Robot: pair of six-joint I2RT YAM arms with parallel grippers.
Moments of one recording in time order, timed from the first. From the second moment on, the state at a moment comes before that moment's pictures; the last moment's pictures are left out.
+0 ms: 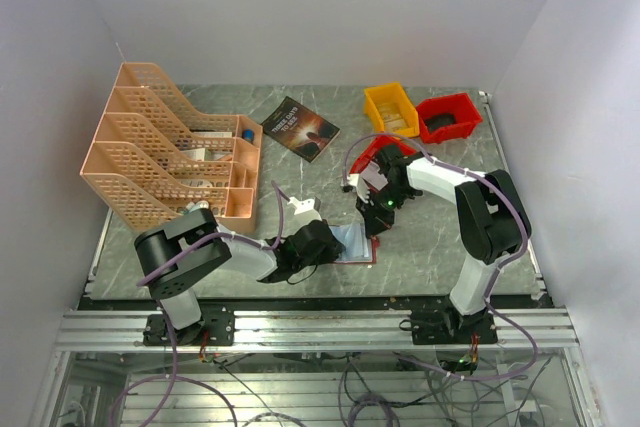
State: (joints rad) left arm -1.10 1.70 0.59 0.51 -0.29 -1.11; right arm 0.40 1.83 1.11 -0.82 -0.65 -0.83
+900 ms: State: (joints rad) left arm -1.09 1.72 0.57 0.57 -0.28 -1.12; right arm 0.41 1.79 1.11 -0.82 -0.64 -0.85
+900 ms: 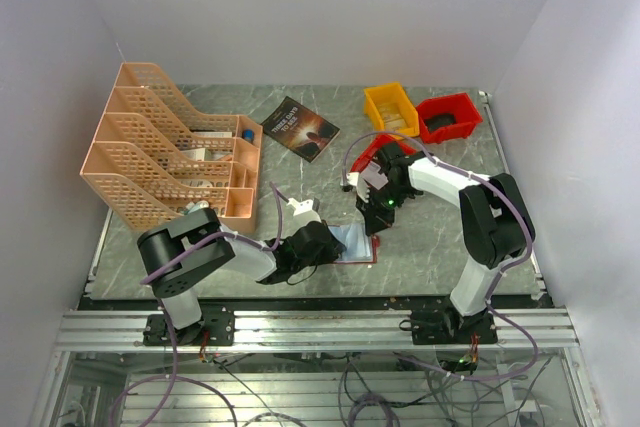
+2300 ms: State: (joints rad) left arm -1.09 1.69 0.52 0.68 -0.23 -1.09; right arm 0.46 1.84 1.11 -0.74 -0.78 -0.74
